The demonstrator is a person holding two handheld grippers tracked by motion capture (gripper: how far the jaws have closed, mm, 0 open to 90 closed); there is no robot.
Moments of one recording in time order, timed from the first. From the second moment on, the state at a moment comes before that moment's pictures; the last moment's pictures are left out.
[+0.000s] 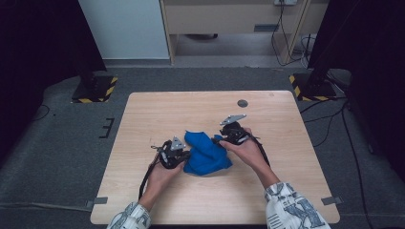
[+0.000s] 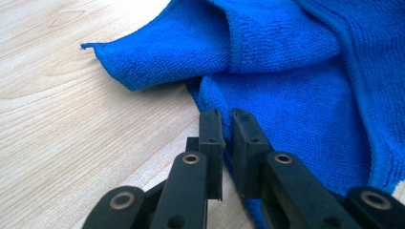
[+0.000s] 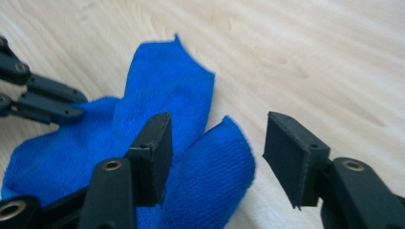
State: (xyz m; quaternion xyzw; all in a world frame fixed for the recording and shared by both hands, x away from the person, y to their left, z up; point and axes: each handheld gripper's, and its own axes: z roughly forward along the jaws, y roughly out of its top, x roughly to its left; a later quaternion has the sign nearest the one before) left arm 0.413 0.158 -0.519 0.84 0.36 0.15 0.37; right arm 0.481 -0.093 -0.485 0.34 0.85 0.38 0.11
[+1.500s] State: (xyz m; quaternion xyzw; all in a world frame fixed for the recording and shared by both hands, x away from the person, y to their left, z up) left arm 0.407 0.171 -0.486 0.80 0.38 0.17 0.43; right arm 0.426 -0.133 -0.450 0.31 0.82 0.46 0.15
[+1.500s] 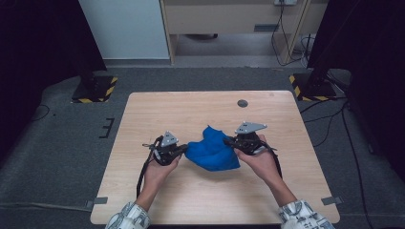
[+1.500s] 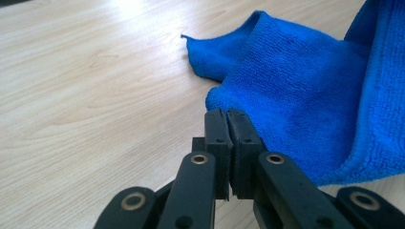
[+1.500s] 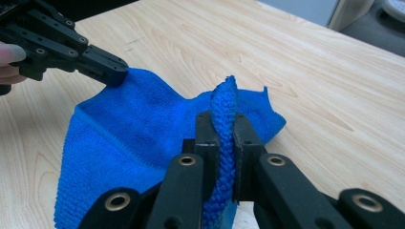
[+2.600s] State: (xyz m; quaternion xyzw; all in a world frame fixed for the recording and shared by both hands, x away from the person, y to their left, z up) left arm 0.422 0.171 -0.456 0.79 0.39 0.18 0.44; right arm 0.423 -0.161 -0.439 0.33 0.79 0.48 0.17
